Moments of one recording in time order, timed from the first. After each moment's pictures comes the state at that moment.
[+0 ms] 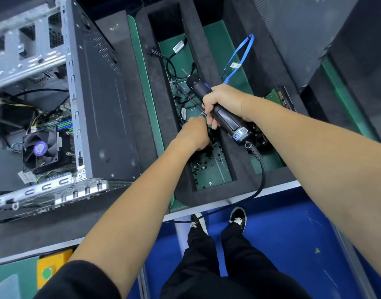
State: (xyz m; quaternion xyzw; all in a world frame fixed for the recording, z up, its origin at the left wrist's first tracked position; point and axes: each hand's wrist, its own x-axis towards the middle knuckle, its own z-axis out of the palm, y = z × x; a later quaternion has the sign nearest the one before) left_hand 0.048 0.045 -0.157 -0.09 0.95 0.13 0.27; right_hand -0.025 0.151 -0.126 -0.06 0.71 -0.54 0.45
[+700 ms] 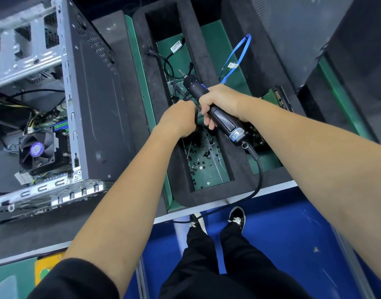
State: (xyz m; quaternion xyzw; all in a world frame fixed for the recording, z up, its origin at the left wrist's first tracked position) left_hand 0.031 0.017 -0.131 -0.04 0.98 0.08 0.20; right_hand -0.023 0.150 -0.123 -0.06 0.72 -0.53 0.45
